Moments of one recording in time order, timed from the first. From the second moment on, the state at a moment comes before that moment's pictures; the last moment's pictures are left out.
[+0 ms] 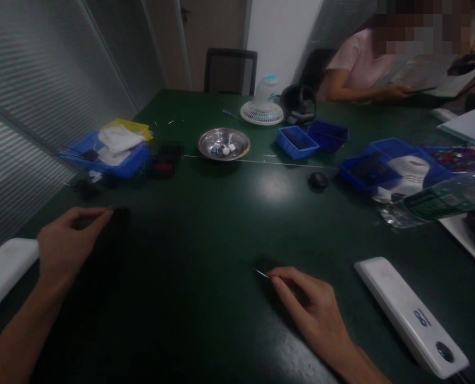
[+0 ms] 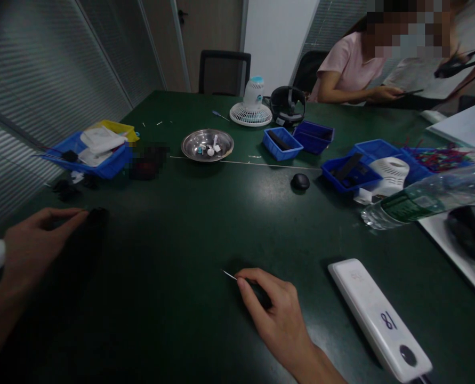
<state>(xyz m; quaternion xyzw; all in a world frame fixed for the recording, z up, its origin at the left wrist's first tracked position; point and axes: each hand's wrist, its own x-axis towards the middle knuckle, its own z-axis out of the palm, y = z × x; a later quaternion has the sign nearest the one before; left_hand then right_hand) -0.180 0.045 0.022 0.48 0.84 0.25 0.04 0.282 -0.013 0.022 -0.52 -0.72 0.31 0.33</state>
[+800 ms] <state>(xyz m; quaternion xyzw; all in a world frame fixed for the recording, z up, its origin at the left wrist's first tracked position) -0.163 0.044 0.018 0.57 0.79 0.20 -0.06 0.282 -0.013 0.021 -0.51 -0.73 0.30 0.34</state>
